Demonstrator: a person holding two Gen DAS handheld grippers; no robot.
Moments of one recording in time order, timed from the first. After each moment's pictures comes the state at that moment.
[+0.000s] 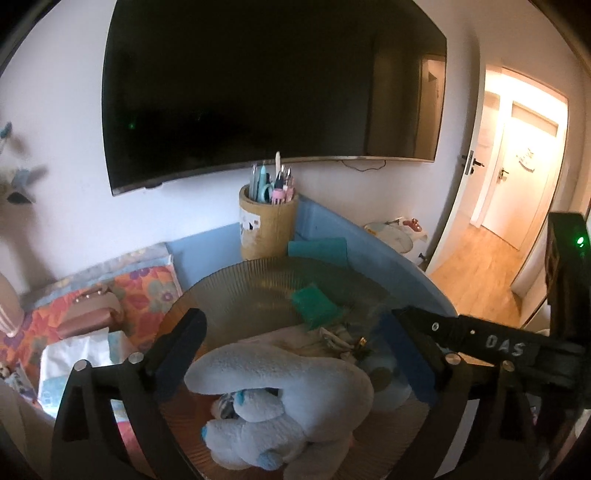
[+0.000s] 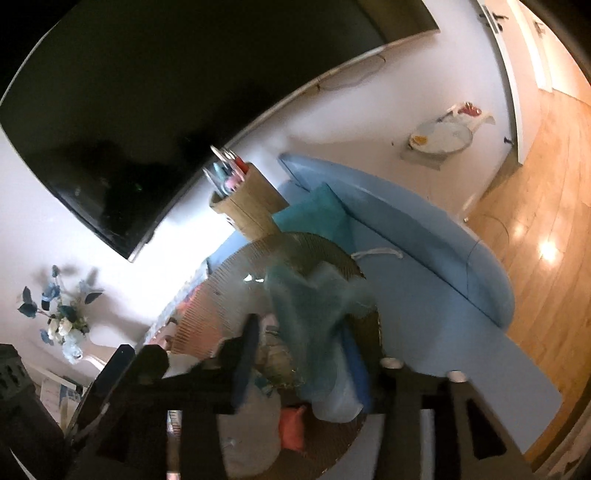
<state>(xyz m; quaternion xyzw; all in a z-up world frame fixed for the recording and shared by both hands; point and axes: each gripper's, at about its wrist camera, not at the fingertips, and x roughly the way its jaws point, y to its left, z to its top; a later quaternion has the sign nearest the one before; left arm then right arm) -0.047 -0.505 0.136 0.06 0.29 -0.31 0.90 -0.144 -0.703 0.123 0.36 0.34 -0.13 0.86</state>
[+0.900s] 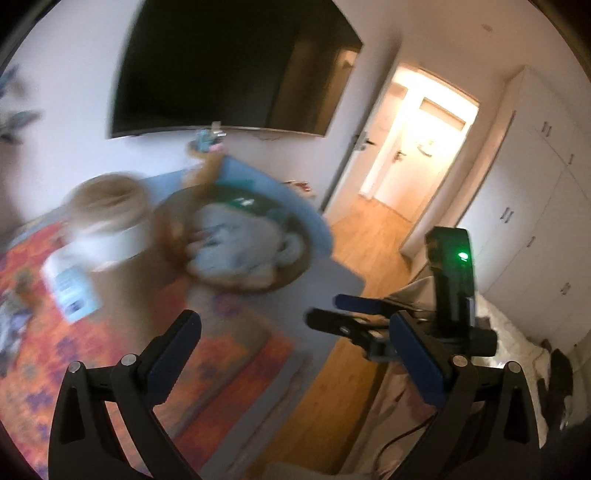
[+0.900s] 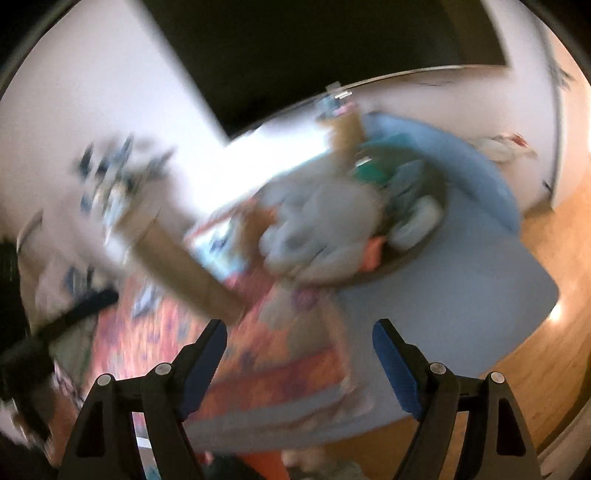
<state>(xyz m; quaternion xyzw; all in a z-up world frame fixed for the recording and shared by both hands) -0.147 -0.313 0.161 0.01 0.36 -0.50 0.79 -0.249 -0.528 0.132 0.22 0.39 -0.03 0.89</state>
